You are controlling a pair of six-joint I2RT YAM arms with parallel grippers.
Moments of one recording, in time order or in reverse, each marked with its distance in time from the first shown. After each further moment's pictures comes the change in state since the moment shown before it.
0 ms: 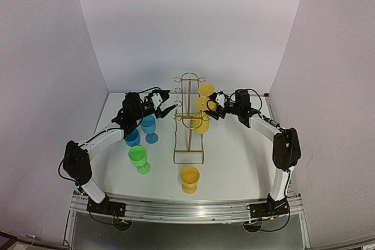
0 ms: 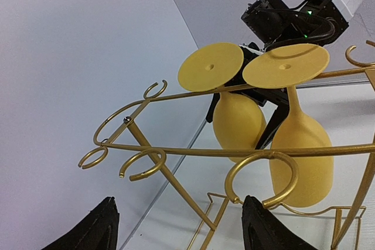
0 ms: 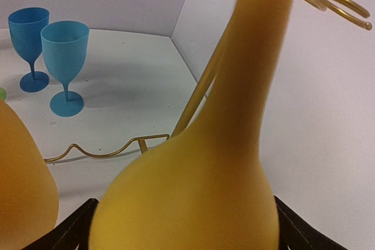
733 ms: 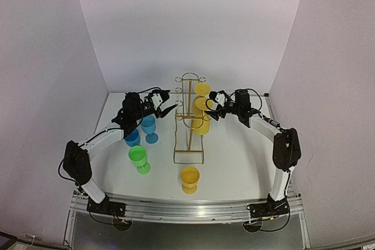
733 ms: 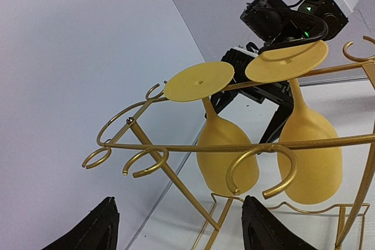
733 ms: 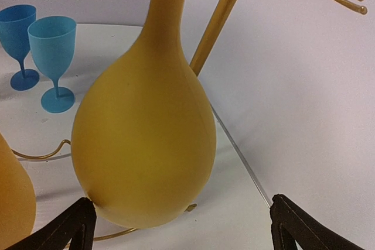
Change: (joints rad) left arm 0.000 0.000 0.000 0.005 0.000 0.024; right arm 0.002 -0.004 0.005 -0.026 0.063 0.011
